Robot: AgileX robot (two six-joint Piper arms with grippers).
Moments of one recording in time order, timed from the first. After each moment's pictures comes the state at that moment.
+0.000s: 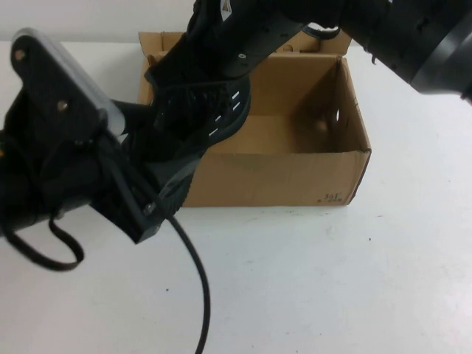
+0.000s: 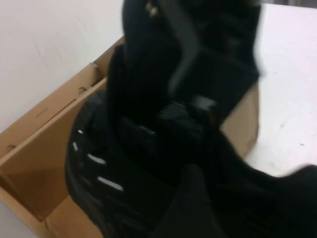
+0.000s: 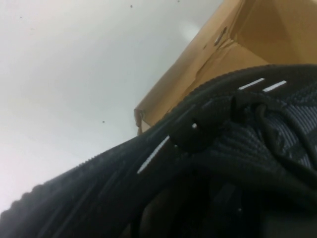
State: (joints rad) right arm 0.80 1.91 -2.16 -0.07 1.13 0.15; left arm -0.52 1.03 -0.80 -0.91 0.31 1.31
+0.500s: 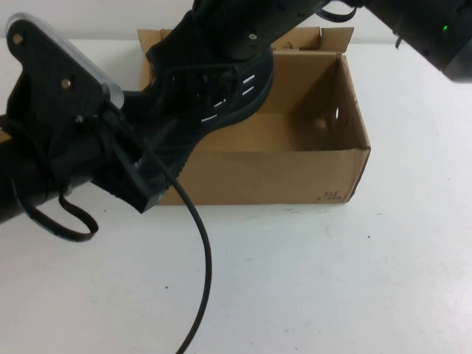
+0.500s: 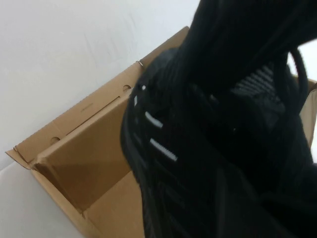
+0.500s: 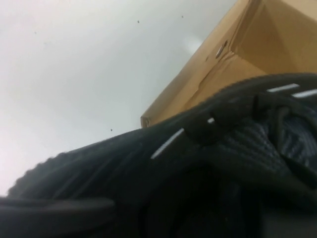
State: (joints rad) right arm 0.80 1.87 -2.16 -0.06 1.13 0.15; left arm -0.54 1.08 -0.80 -0.91 0.15 1.28
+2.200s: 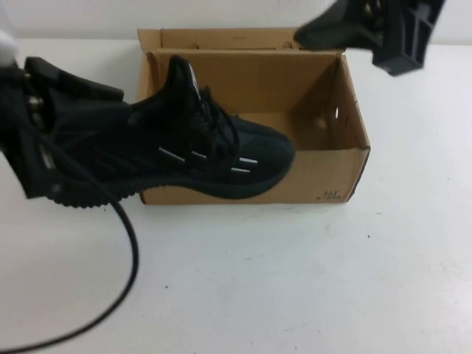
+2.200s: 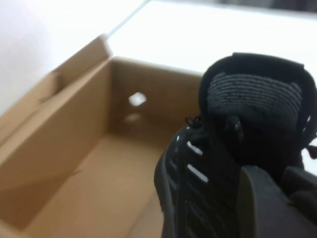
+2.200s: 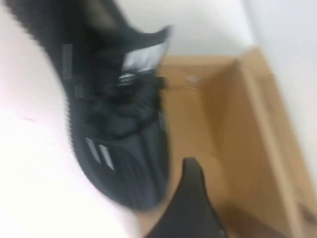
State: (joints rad) right arm 0.62 1.50 -2.01 0.21 1.27 -0.87; left arm -0.06 1.11 -1.03 -1.10 0.99 1.58
